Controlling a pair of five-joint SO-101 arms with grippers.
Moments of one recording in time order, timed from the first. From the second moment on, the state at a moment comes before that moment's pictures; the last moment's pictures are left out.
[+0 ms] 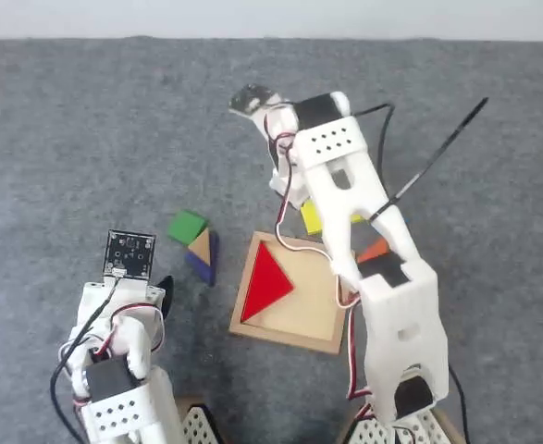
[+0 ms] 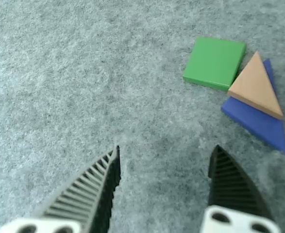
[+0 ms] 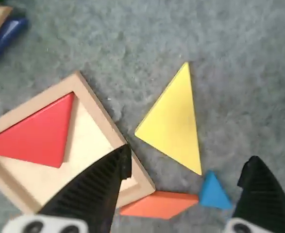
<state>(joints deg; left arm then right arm) -25.1 -102.6 96.9 65.4 -19.6 -26.7 33.5 -35.7 95.6 25.8</state>
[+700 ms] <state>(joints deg) -25.0 -102.6 96.9 65.4 -19.6 -23.6 23.9 1.6 66.2 31.8</state>
